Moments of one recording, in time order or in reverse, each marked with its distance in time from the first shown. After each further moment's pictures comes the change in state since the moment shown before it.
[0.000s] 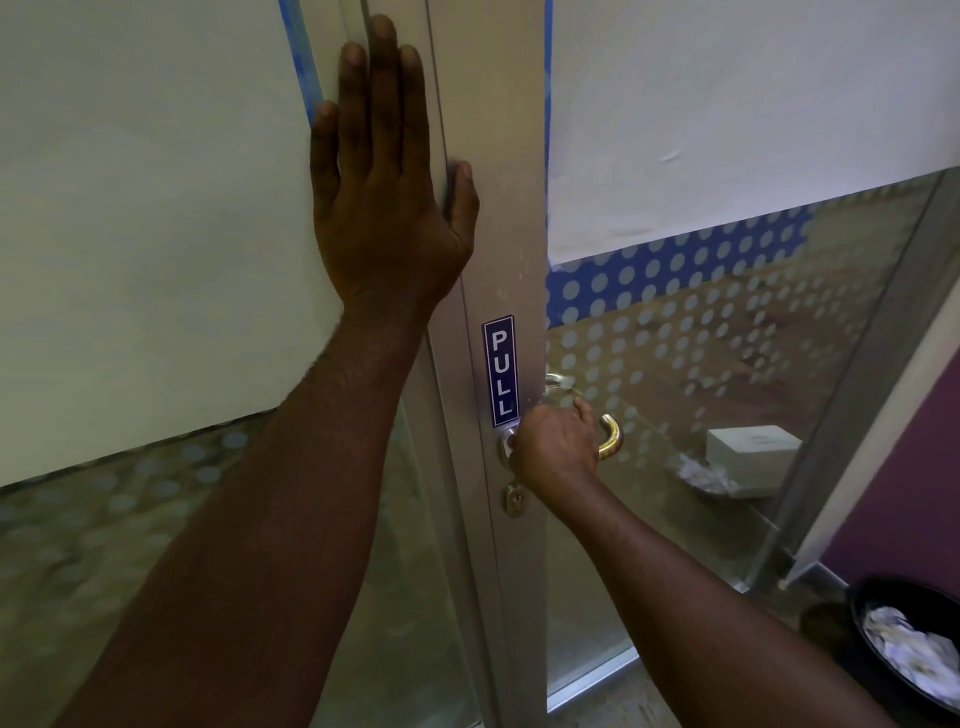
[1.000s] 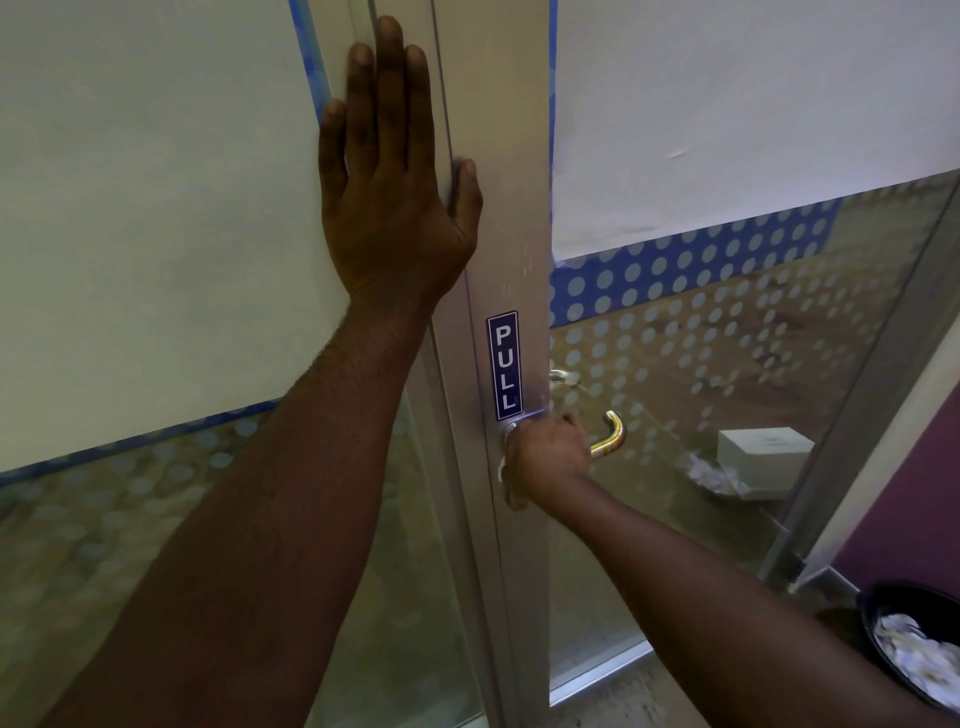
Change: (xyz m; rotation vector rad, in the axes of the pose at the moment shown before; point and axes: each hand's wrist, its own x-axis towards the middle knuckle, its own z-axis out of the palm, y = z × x) left_hand -0.001 0.002 0.001 0.027 0.034 0.003; right_hand 0.001 0.001 0.020 -0.315 -0.174 -0.203
